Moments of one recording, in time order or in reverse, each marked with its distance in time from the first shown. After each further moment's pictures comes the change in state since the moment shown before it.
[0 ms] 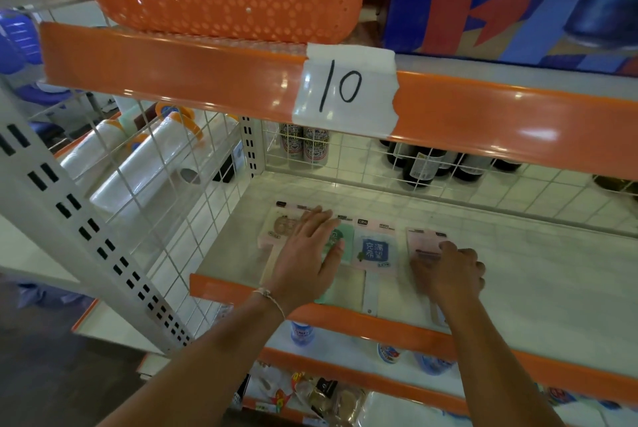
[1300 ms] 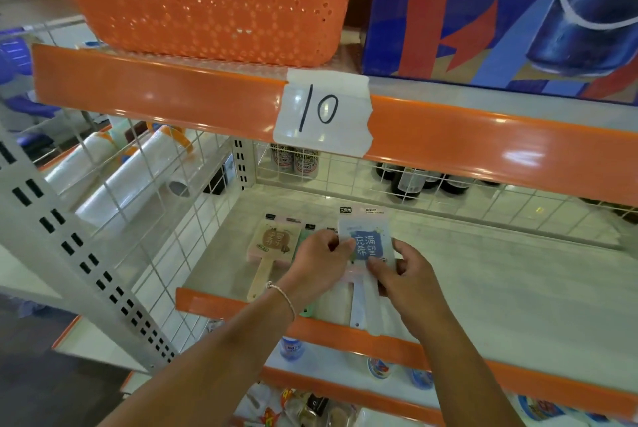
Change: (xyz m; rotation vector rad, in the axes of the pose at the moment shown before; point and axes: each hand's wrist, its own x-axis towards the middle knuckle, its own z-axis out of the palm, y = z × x) left_hand 0.038 0.050 0.003 -0.526 -0.156 -0.581; right_hand -0.057 -0.035 -0.028 0.973 -0.347 -0.262
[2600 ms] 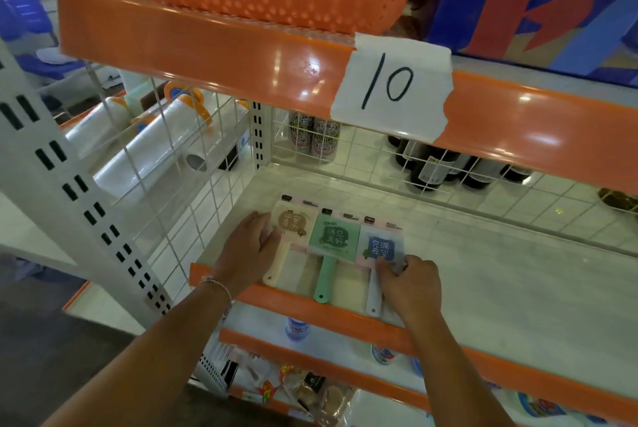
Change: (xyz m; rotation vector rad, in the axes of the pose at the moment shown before) left_hand 0.009 -0.110 -0.098 0.396 0.228 0.101; right_hand 0.038 0.068 0.018 -0.779 0.258 0.093
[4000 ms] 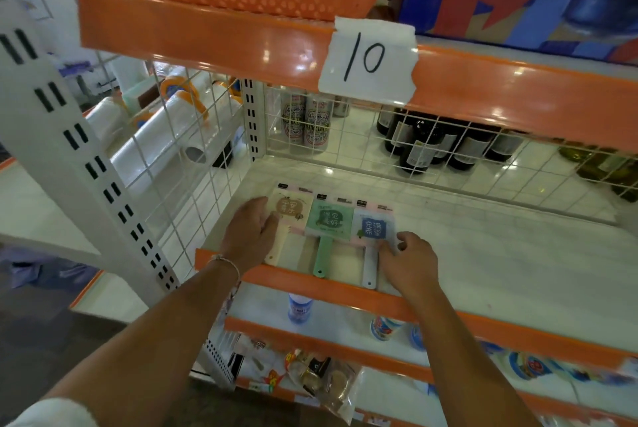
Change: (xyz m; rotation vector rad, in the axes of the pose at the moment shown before) left_hand -0.008 0.003 -0.005 -0.007 0.022 0.019; right_hand -0.018 0.004 -0.016 0.073 0.010 -0.069
